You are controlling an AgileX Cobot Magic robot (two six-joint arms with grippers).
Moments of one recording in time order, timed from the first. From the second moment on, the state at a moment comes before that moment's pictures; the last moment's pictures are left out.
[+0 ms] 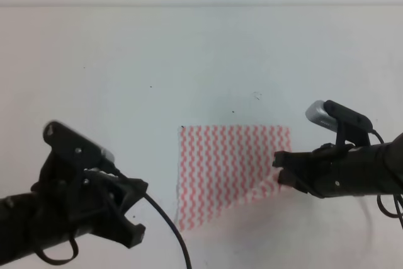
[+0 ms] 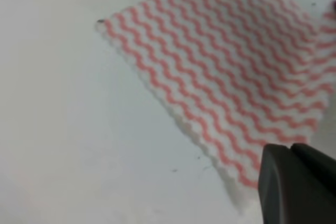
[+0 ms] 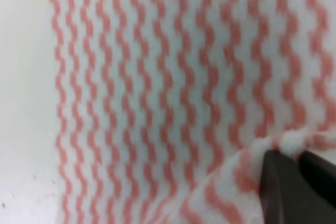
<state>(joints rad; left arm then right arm) -0.49 1.13 -0.47 -1.30 0.34 1.50 0.45 1.57 -0.74 1.05 0.29 -0.34</state>
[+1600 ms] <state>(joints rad) -0.49 1.59 -0.57 -1.74 0.58 2.60 0.45 1.60 -0.77 1.05 0.26 -0.34</state>
